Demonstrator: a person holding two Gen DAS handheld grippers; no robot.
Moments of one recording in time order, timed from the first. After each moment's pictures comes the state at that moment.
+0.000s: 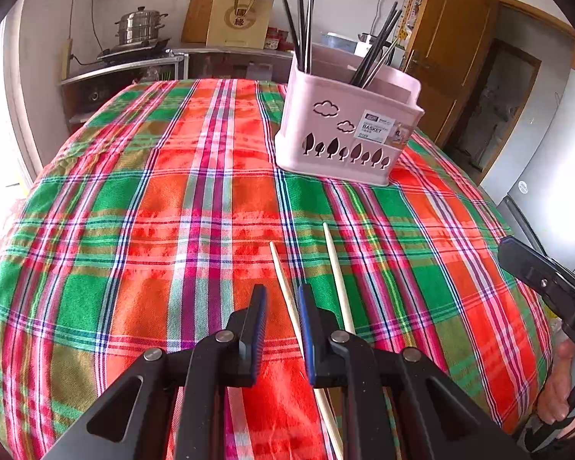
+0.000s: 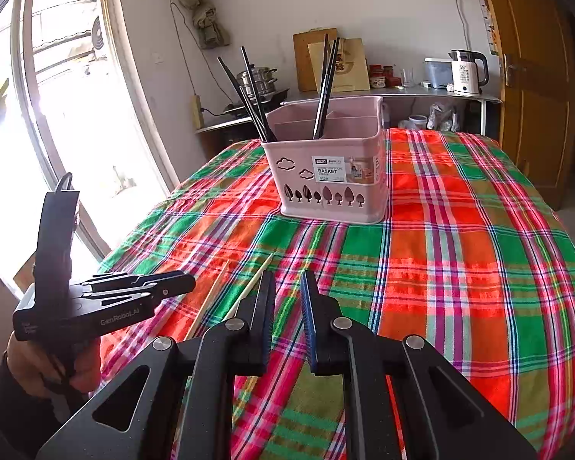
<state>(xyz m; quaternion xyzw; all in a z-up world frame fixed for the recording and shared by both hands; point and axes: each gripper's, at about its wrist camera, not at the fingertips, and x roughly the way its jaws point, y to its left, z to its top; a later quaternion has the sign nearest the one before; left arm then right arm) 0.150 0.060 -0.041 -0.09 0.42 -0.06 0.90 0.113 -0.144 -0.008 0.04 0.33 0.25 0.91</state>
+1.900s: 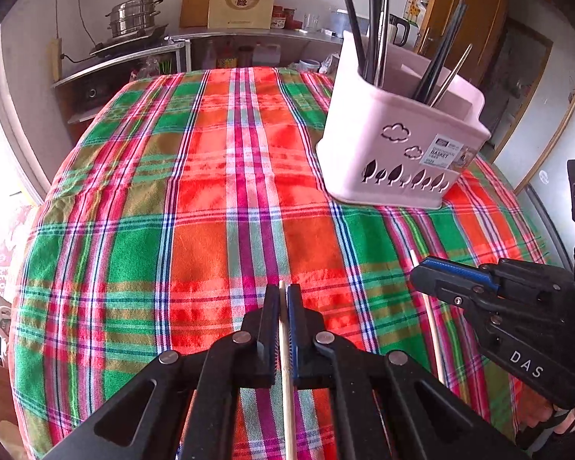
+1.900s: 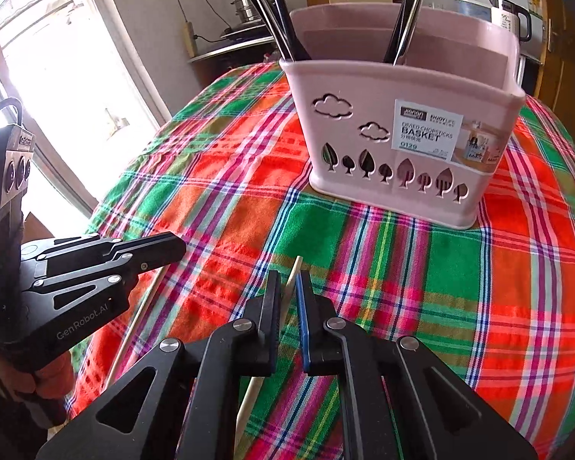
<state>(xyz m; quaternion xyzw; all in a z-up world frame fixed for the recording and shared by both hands) 0.218 0.102 -0.028 -0.05 0.46 -0.05 0.89 0.219 -0.058 -0.034 0.01 0.45 0.26 0.86</state>
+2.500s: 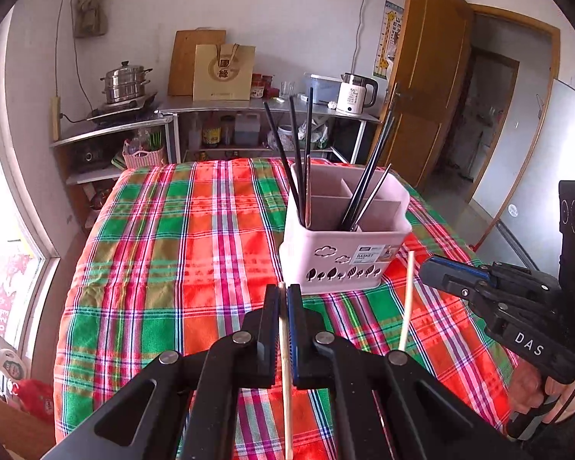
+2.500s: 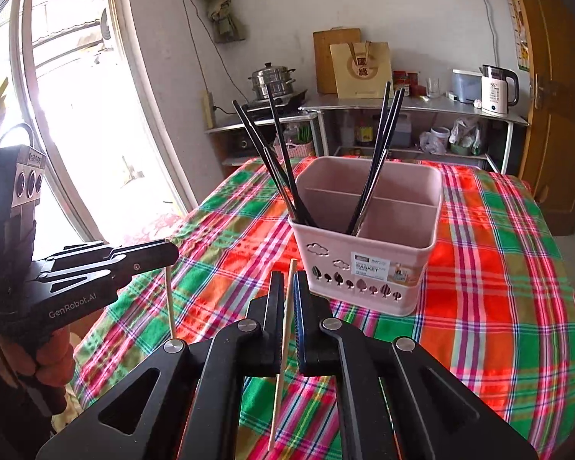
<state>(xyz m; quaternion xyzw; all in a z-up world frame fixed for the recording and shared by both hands) 0.195 0.088 0.083 -0.04 0.35 -0.08 0.93 0.193 -0.099 0.067 0.02 0.33 0.27 0.90</state>
